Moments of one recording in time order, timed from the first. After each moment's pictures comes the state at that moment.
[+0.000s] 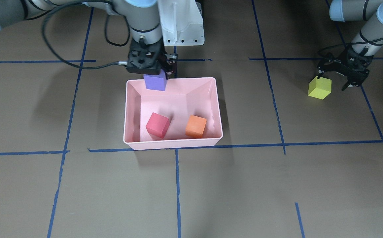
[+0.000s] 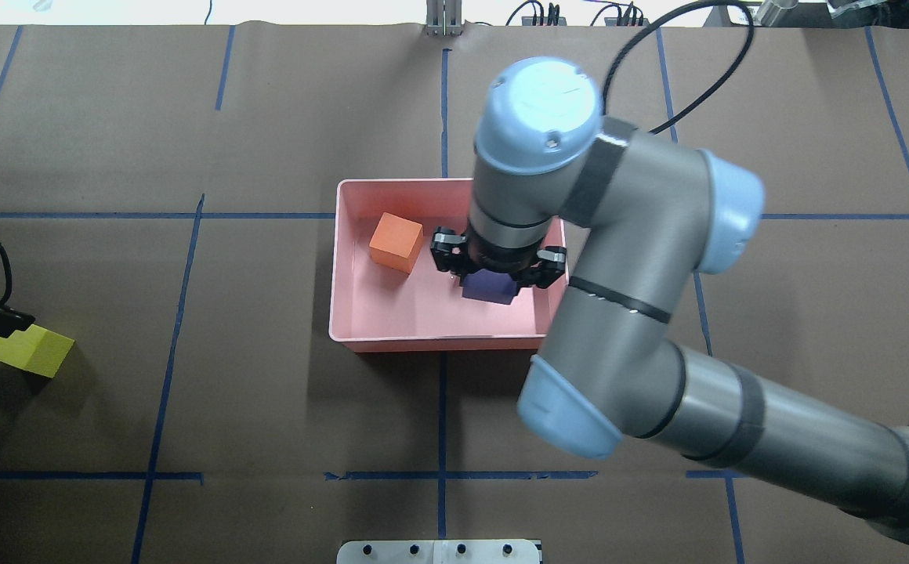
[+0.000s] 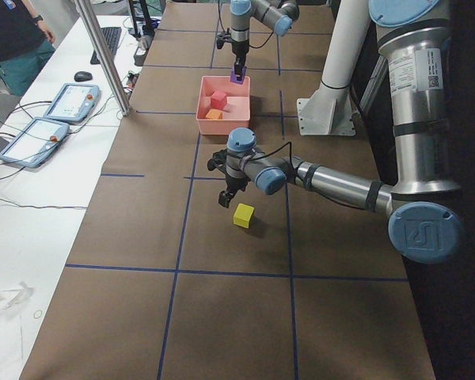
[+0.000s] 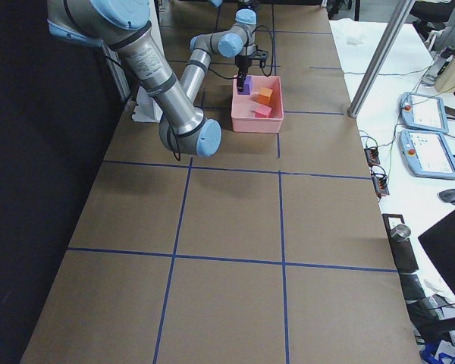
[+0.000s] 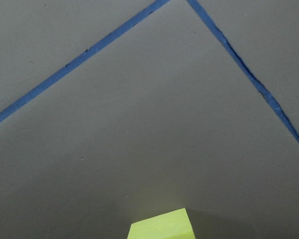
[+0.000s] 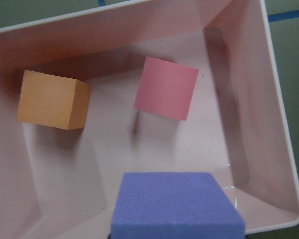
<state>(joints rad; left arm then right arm) -0.95 -1.39 -1.93 -2.03 -2.13 -0.23 0.55 -0.75 1.79 -1.90 1.94 1.35</state>
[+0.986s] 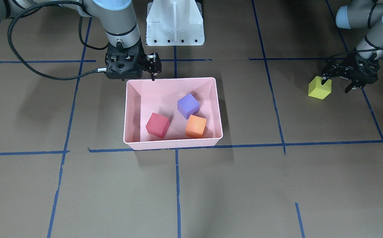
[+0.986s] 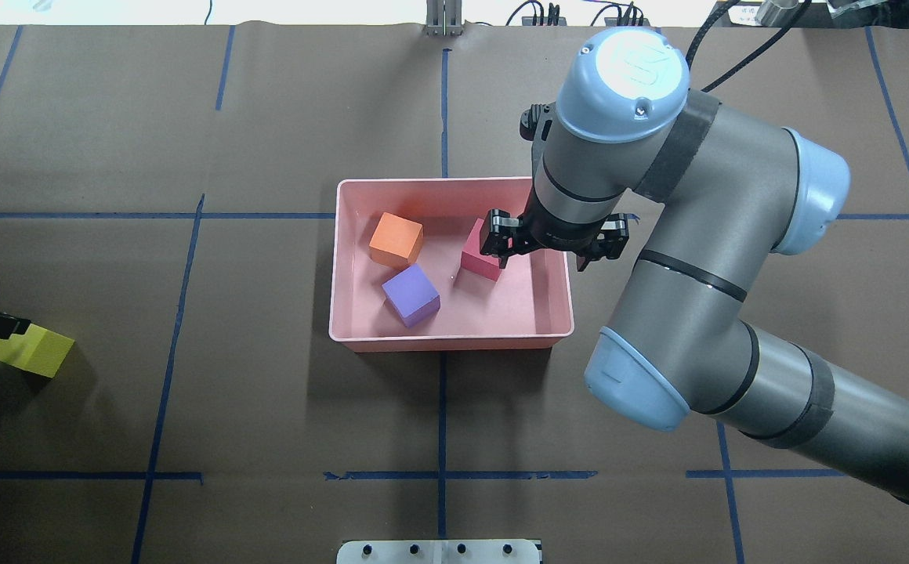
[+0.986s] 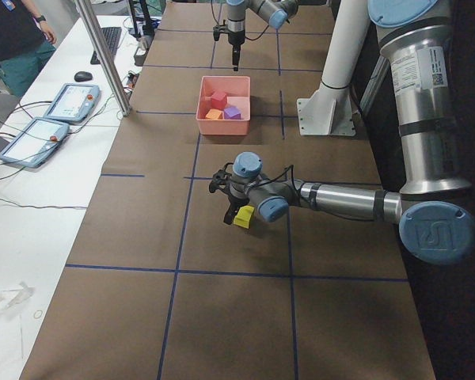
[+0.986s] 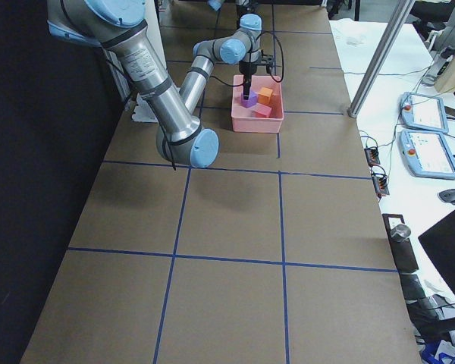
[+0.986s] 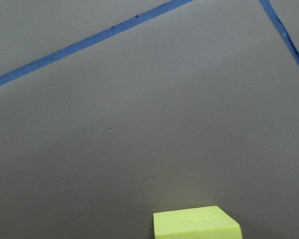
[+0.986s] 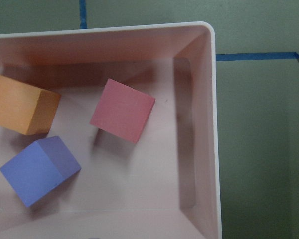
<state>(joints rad) -0.94 -1.35 -1.78 -2.32 -2.12 -0.53 0.64 -0.88 1.91 -1.90 2.01 1.12</state>
